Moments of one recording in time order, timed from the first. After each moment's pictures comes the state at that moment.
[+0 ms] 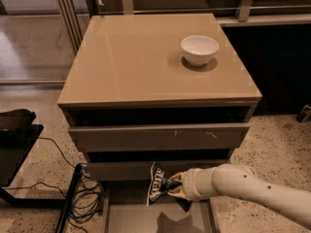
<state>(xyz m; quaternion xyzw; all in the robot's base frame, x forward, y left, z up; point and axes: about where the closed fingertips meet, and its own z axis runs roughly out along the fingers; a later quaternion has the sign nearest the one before) 0.460 -0.066 0.491 -0.63 0.69 0.14 0.32</state>
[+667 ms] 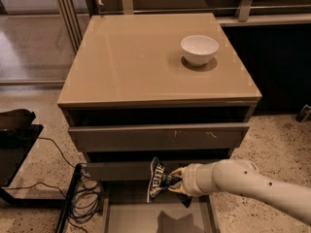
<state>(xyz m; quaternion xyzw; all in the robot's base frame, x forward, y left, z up) 0.468 -0.068 0.514 -0.64 0.68 0.12 0.33</state>
